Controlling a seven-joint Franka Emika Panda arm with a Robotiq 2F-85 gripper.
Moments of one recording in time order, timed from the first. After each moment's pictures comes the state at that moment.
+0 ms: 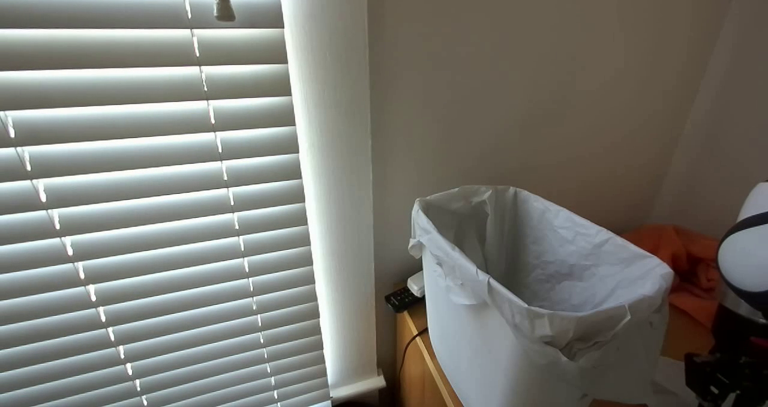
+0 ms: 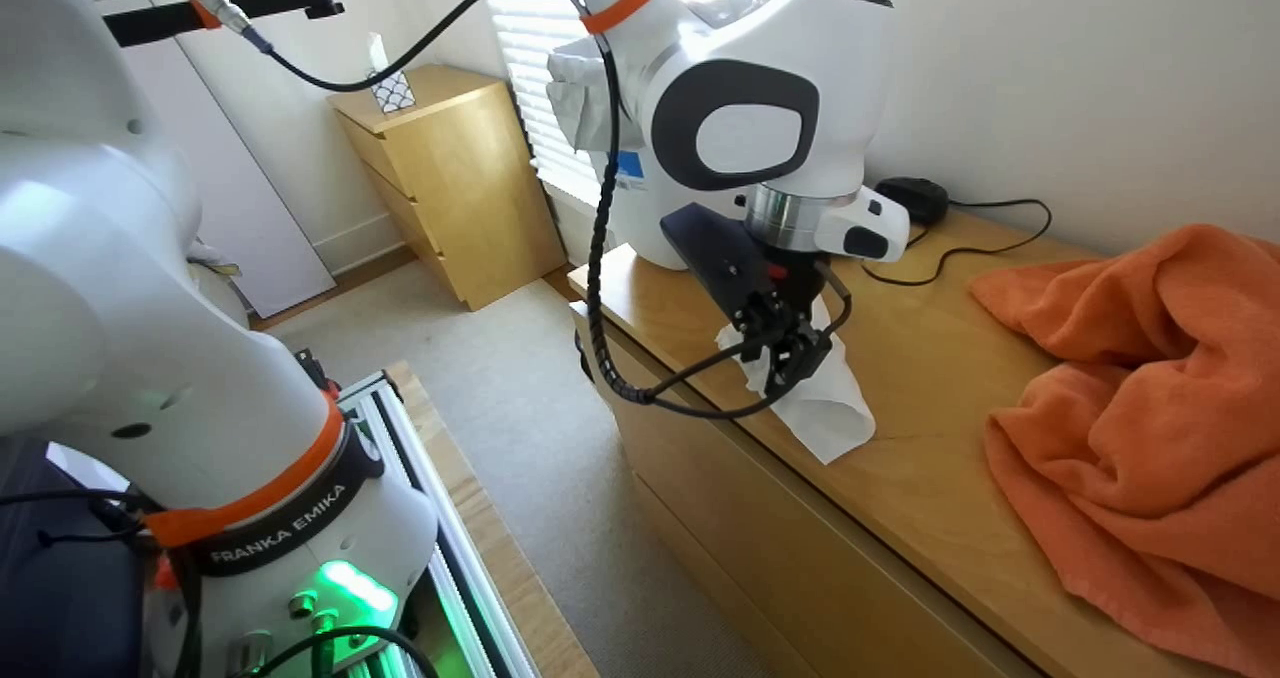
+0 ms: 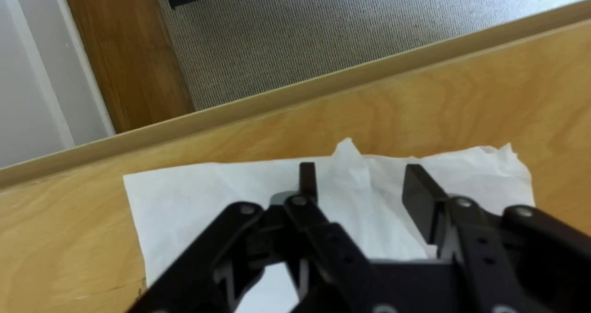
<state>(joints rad) -0.16 0.24 -0.11 -2.51 0.16 2.57 -0.14</state>
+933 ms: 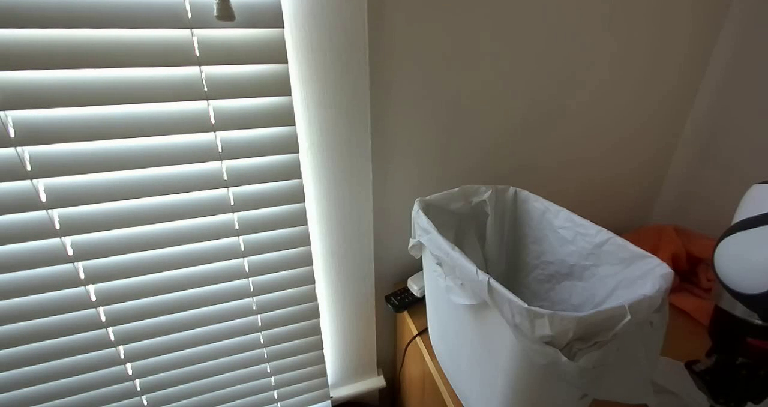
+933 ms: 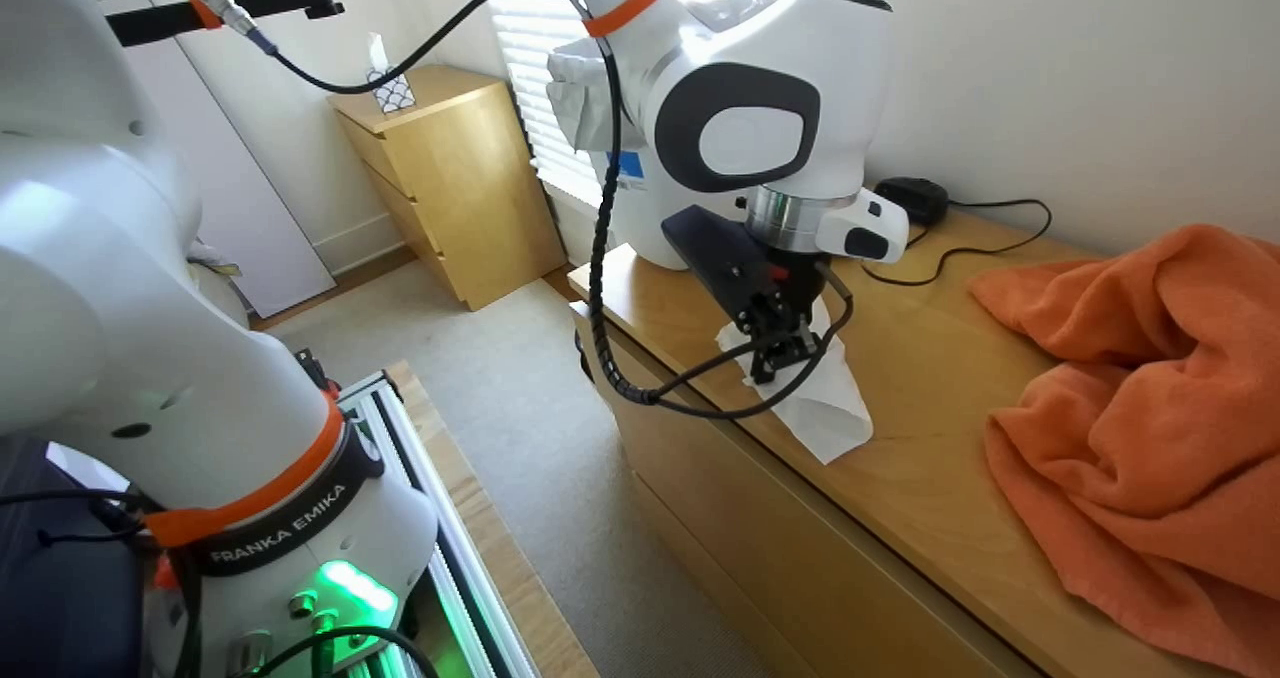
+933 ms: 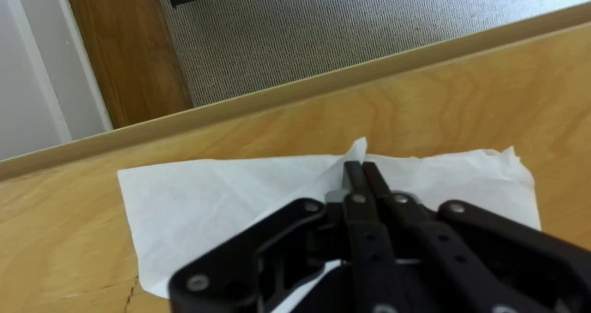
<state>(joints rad) -0.16 0.25 -0.11 -2.50 0.15 2.57 -0.14</state>
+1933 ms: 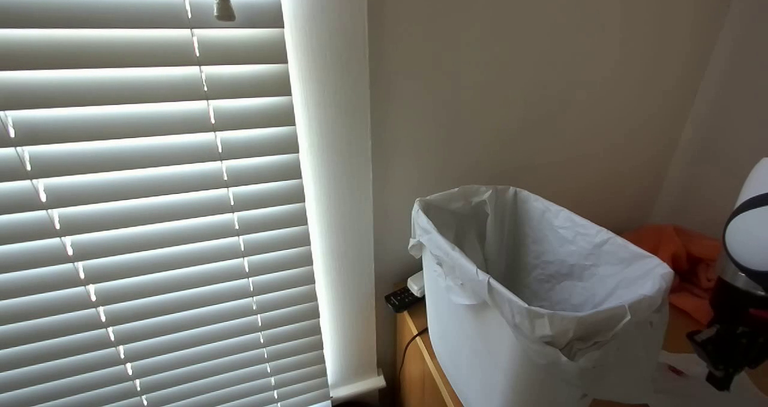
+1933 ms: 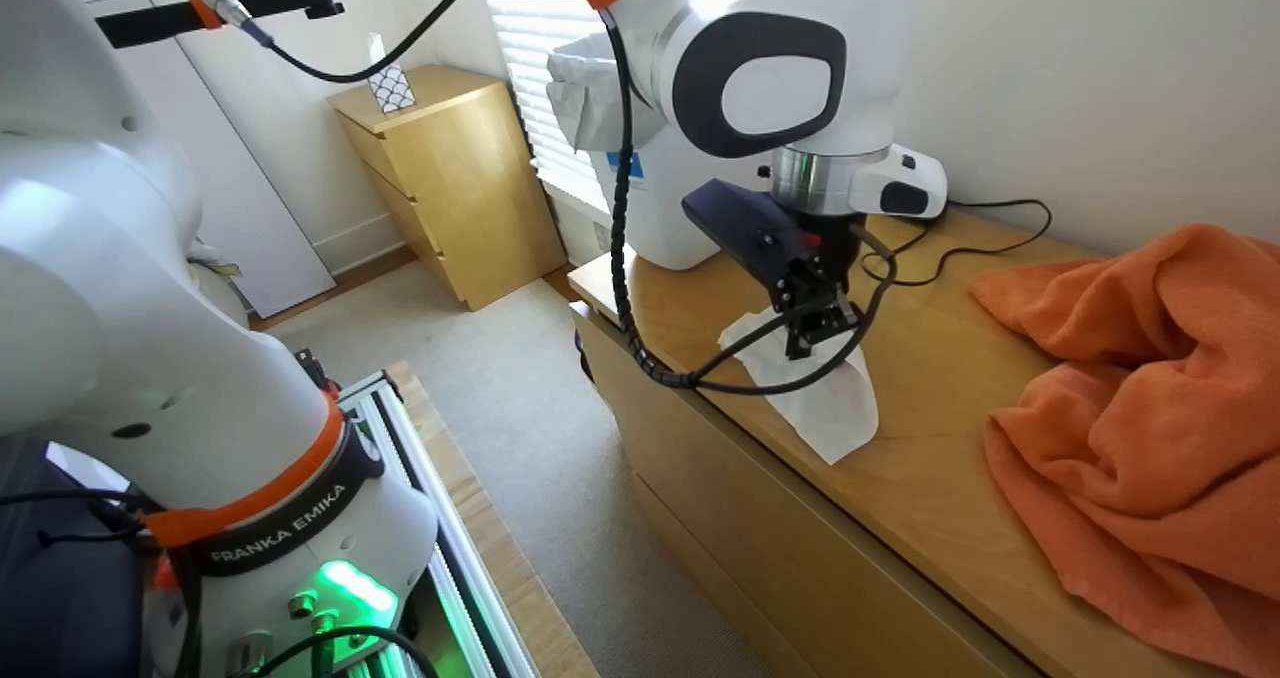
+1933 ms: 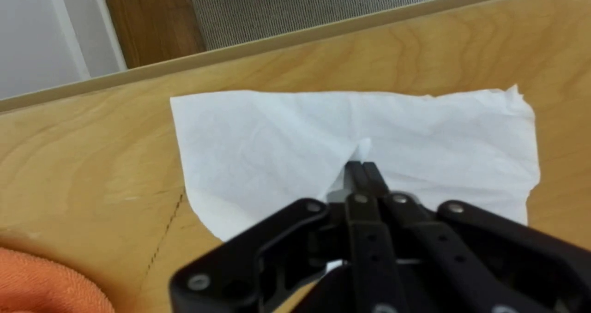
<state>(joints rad) -0.16 0.20 -0.14 -2.47 0.08 2.57 -0.14</state>
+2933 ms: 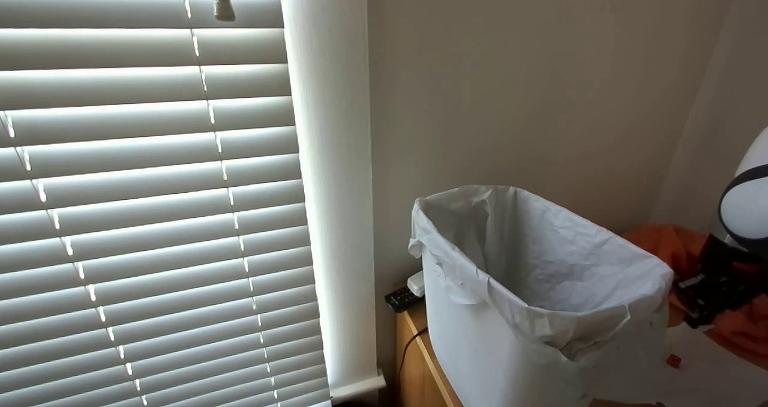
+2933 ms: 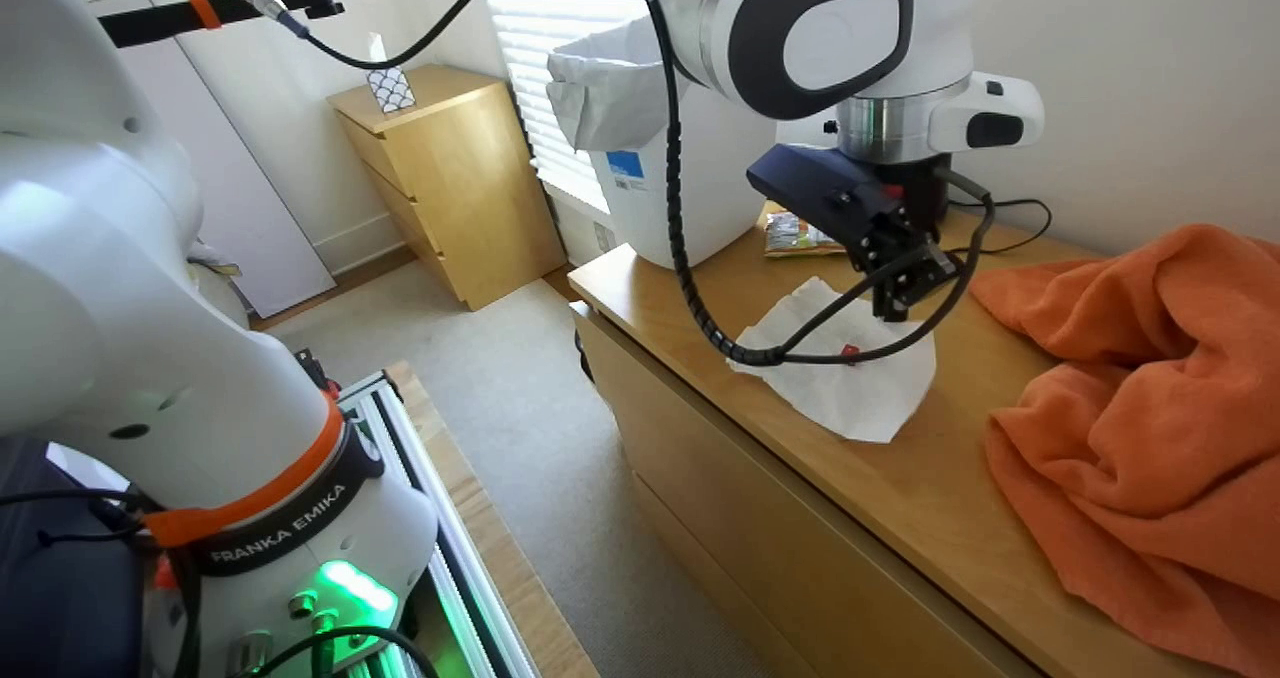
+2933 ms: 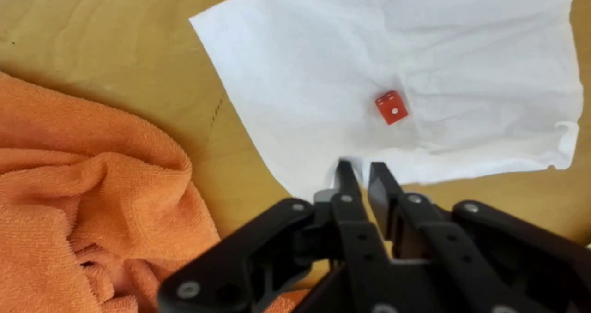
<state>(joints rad) -0.17 0.21 -0.17 -2.36 0.03 2.67 -0.10</state>
